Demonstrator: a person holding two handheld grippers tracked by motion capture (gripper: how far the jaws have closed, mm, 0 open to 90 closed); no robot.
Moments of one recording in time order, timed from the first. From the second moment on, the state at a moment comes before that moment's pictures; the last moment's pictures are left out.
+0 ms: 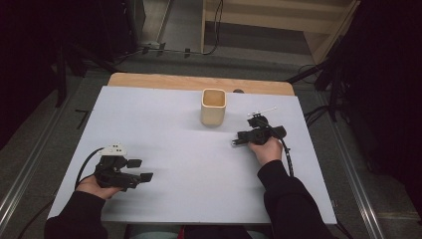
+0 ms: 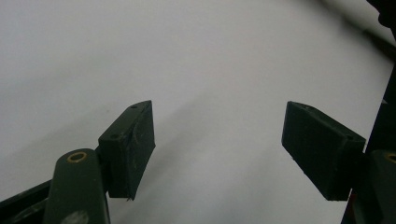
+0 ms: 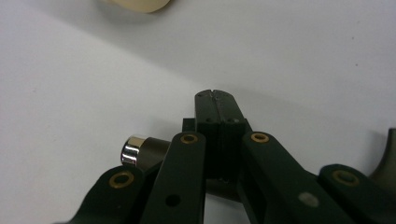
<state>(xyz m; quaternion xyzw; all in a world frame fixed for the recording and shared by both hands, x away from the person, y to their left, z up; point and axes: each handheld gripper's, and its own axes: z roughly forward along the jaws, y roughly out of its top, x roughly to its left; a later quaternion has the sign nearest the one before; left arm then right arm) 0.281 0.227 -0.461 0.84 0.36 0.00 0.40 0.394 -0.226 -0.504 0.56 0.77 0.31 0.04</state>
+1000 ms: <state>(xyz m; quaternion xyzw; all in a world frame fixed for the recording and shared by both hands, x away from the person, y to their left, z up) 0.280 0.226 -0.461 0.84 0.36 0.00 0.40 0.359 -0.244 -0.503 0.55 0.78 0.30 0.02</state>
